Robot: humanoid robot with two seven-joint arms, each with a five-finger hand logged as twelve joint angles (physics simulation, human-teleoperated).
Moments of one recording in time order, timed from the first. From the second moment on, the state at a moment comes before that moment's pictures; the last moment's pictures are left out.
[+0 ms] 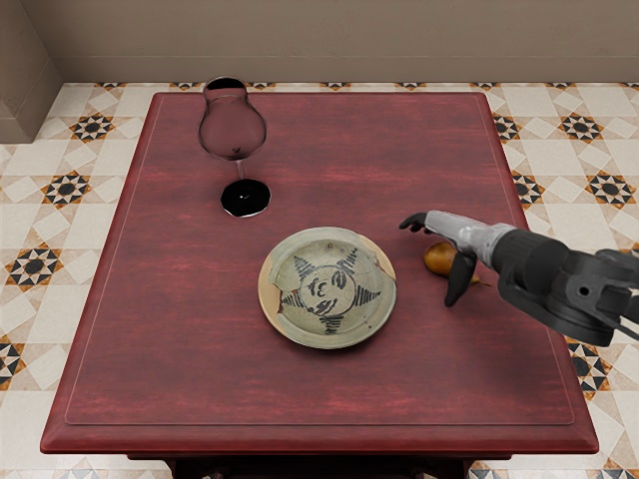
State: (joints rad) left arm -0.06 0.00 -0.12 -0.12 0.02 0.02 0.07; right arm 0.82 -0.65 0.37 1.65 -1.26 0.01 -0.61
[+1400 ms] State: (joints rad) left arm -0.06 0.00 -0.12 -0.12 0.02 0.02 0.07; right arm 0.77 -0.64 0.38 1.65 -1.32 -0.06 -0.61
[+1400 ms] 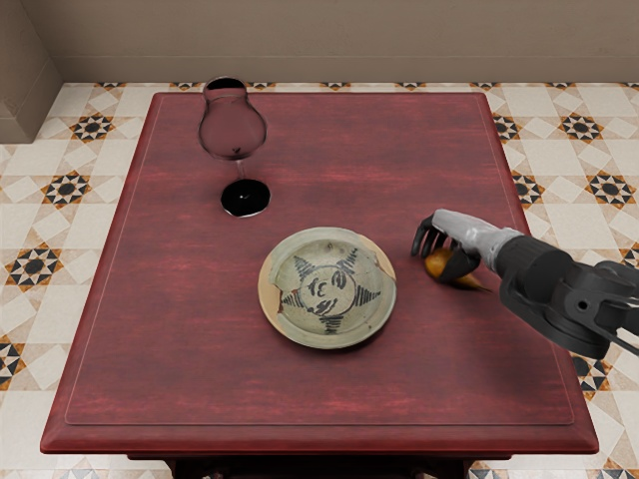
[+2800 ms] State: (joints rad) left arm -0.06 0.00 -0.12 -0.12 0.02 0.02 0.07; right arm 0.97 -0.41 0.47 1.67 -1.20 0.15 -0.61
